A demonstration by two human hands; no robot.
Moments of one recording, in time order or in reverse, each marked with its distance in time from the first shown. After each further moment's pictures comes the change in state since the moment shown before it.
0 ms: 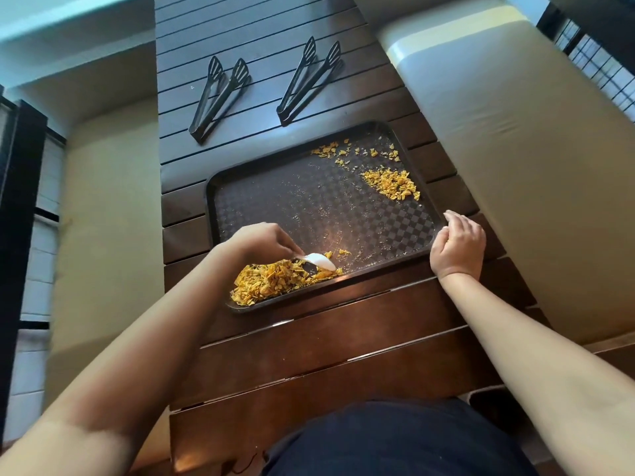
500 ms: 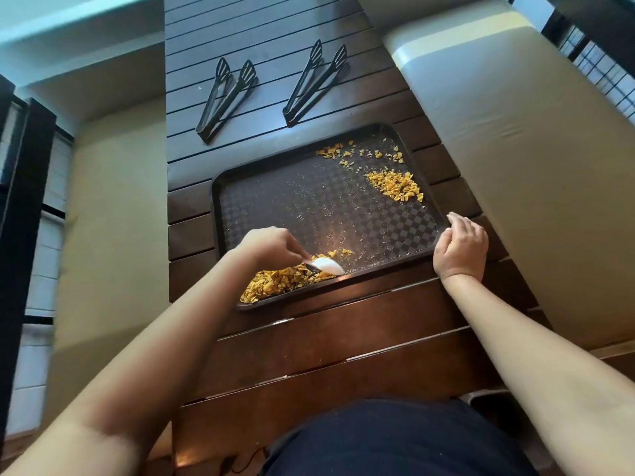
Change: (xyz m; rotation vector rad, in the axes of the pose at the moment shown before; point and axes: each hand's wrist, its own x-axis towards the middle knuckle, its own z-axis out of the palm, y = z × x) left_hand -0.006 0.008 0.010 0.156 0.053 0.009; right_hand -0.001 -0.002 -0.002 0.018 -0.004 0.009
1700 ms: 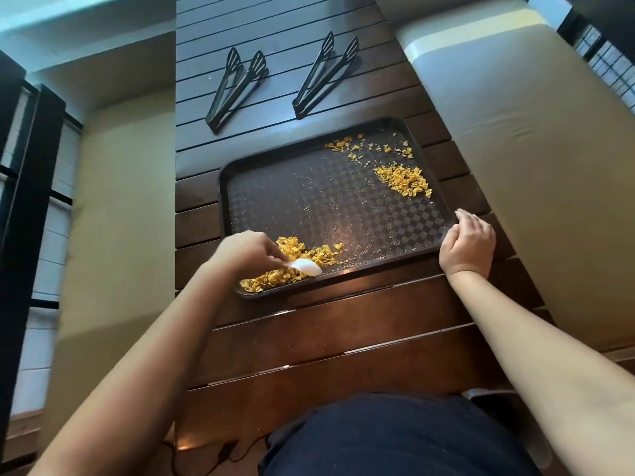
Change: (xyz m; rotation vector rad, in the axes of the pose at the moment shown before) left_hand -0.037 -0.028 0.013 -0.060 0.068 -0.128; right_hand -0.001 0.000 0.001 -0.017 0.010 -0.014
